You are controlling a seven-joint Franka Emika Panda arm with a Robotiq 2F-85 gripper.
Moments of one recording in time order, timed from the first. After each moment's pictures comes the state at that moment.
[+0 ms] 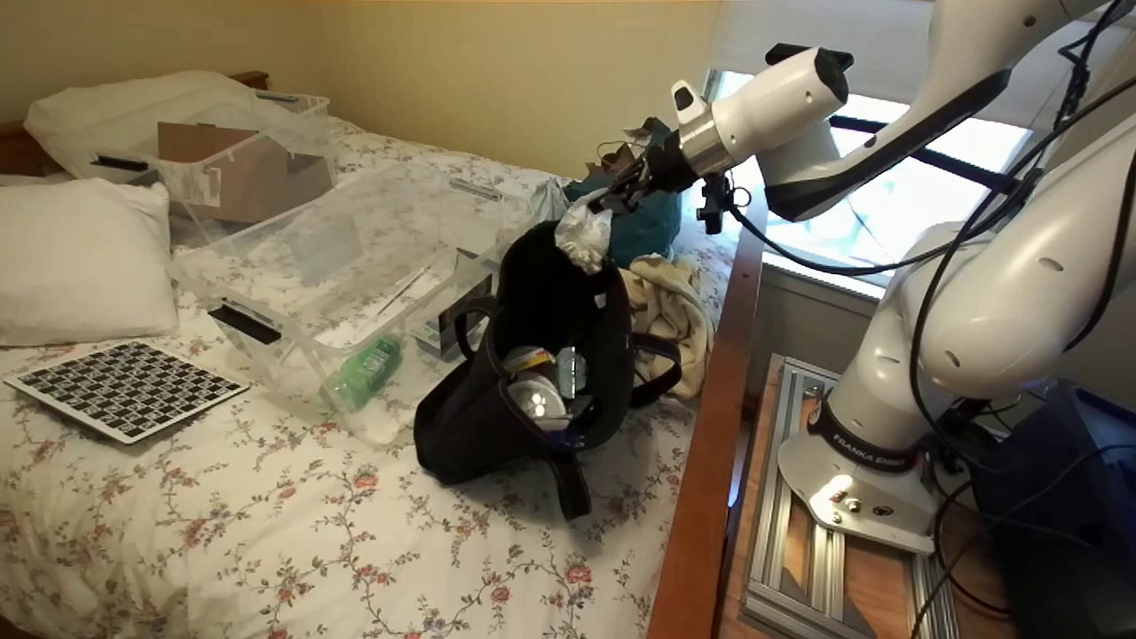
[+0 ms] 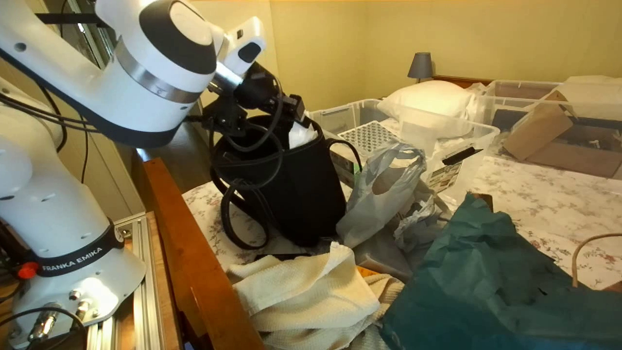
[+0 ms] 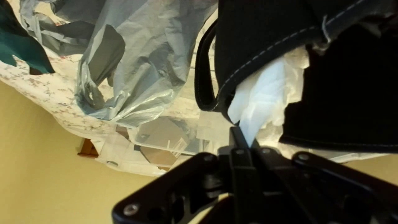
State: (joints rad) arm 0.02 -0.40 -0.63 -2.74 -1.66 3.41 0.87
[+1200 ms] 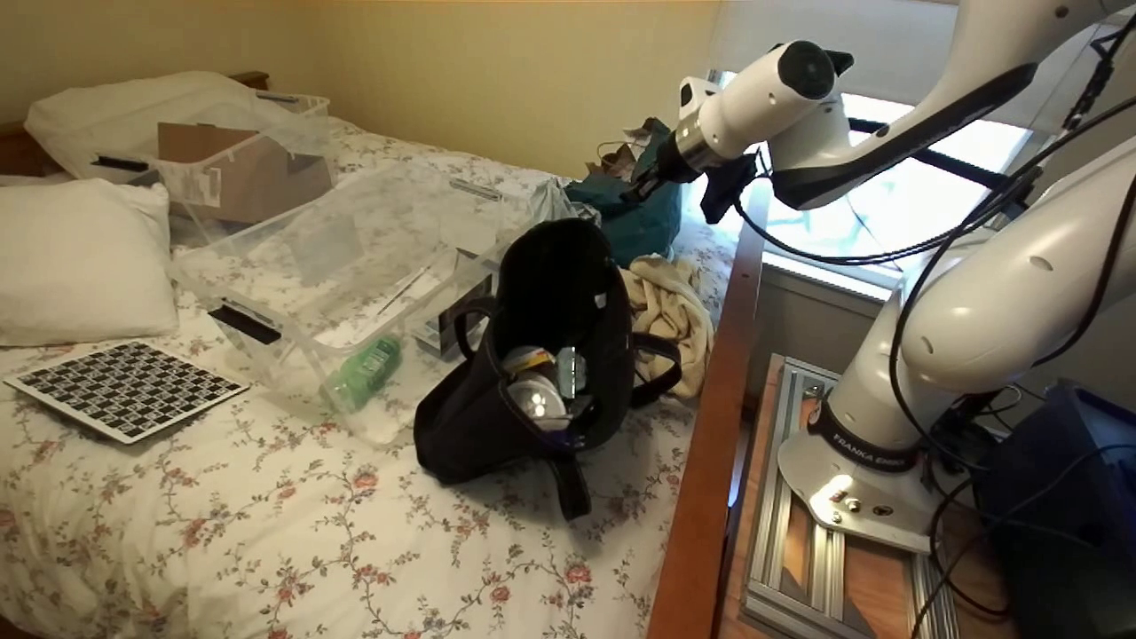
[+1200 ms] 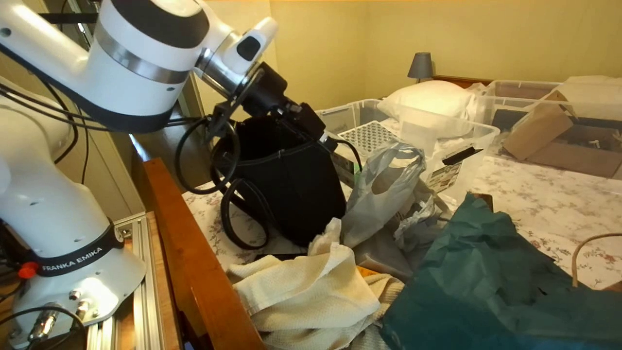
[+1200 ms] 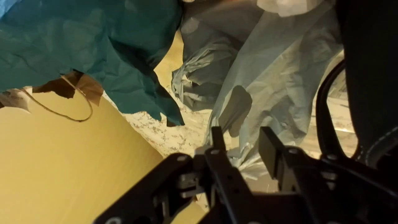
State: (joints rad) arm -0.16 -0.45 -0.46 -2.75 -1.57 3.03 0.92
